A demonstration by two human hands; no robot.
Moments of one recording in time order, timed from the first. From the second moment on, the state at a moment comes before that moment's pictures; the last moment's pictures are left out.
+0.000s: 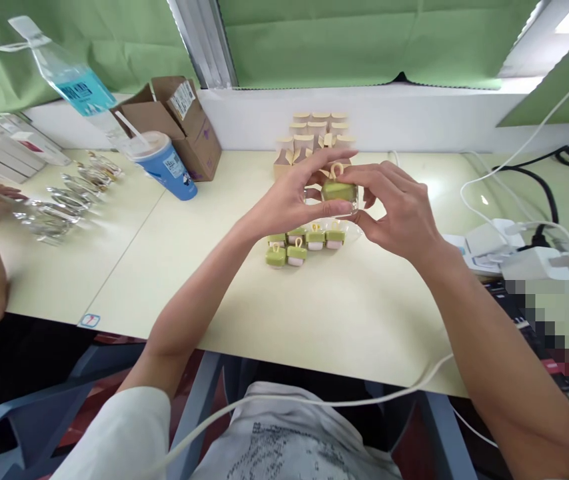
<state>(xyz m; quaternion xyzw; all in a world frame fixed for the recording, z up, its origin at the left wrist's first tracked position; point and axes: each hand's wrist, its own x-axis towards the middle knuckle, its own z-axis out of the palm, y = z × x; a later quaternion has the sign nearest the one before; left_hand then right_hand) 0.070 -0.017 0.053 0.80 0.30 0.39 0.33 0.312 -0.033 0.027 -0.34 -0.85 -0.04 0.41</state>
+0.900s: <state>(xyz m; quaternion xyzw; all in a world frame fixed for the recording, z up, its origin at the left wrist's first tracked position) 0.030 0.107 -0.018 0.80 0.51 0.25 0.19 0.309 -0.032 0.027 -0.36 -0.86 -0.01 0.37</state>
